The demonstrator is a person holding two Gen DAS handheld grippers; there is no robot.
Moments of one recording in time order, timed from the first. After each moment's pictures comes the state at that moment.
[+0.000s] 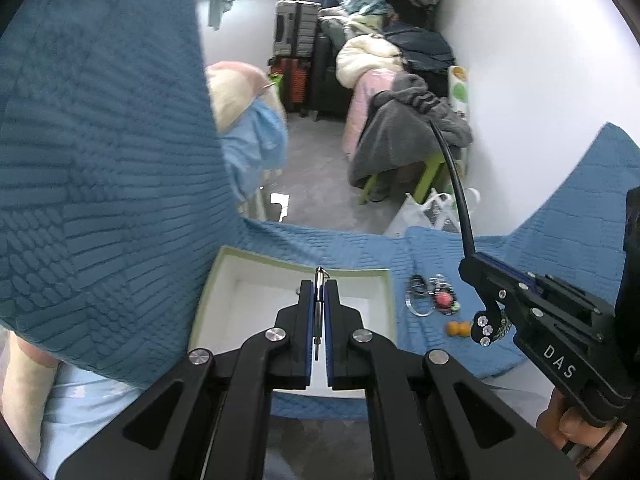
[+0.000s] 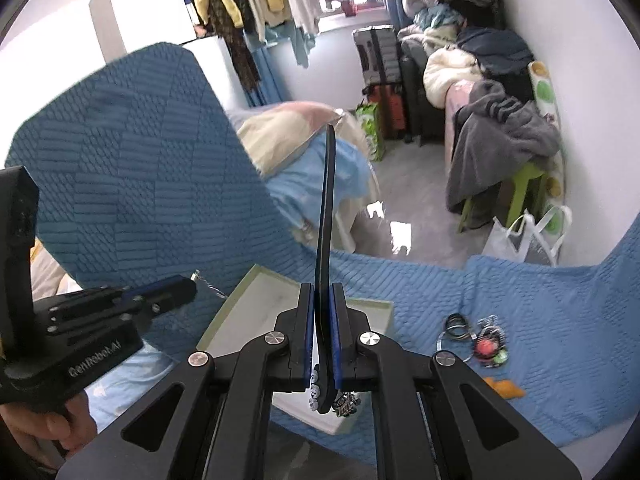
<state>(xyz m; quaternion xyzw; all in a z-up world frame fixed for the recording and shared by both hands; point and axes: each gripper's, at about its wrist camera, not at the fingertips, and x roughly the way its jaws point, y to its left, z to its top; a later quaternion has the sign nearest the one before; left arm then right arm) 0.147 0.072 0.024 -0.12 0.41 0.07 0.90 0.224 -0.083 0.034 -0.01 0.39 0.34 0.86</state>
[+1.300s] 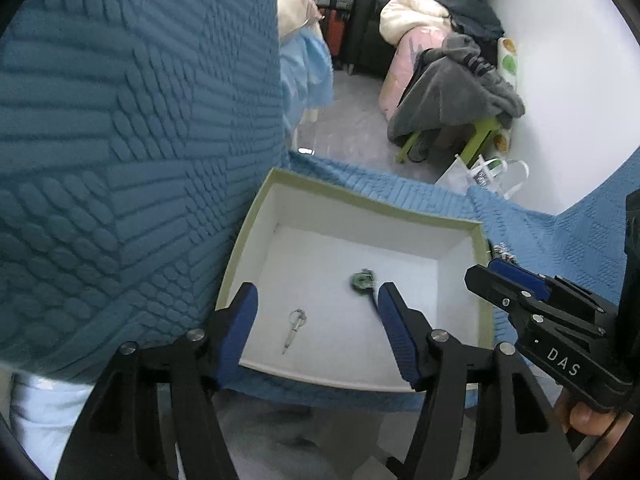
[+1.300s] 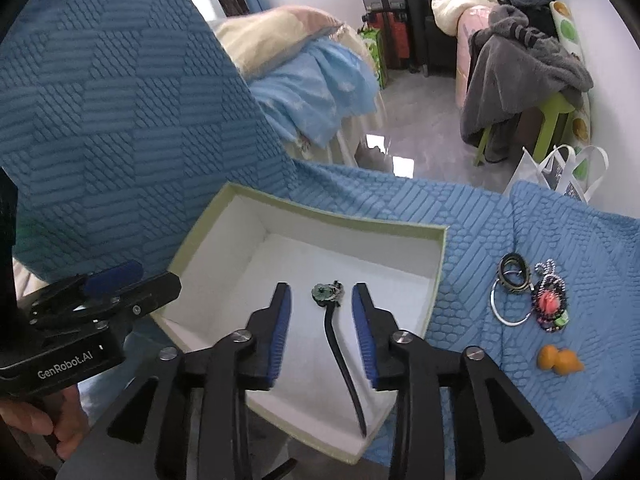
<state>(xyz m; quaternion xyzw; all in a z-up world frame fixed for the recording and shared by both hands) 0.149 0.124 -0.073 -0.15 0.47 0.10 0.86 0.245 -0.032 -0.067 -0.04 0.48 0.32 0.81</state>
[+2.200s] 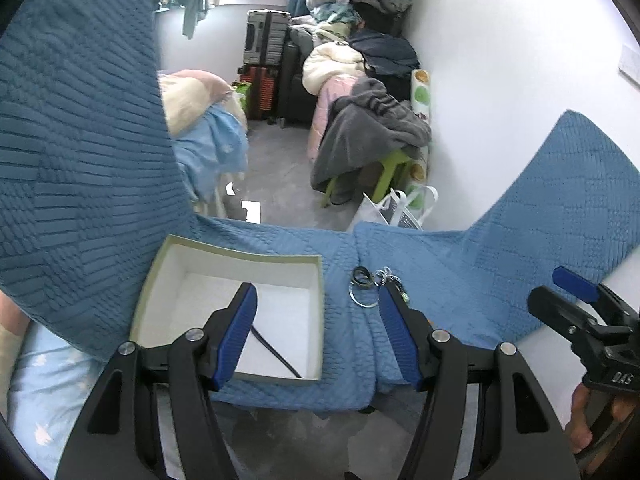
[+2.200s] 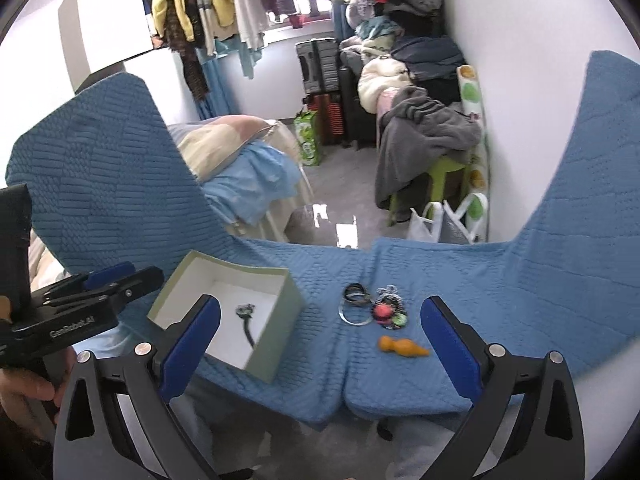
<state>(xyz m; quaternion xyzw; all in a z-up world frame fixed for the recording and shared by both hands) 0.122 -0.001 0.033 -0.13 0.39 0.02 0.91 0.184 -0.214 0.068 -0.02 0.38 0.24 0.90</state>
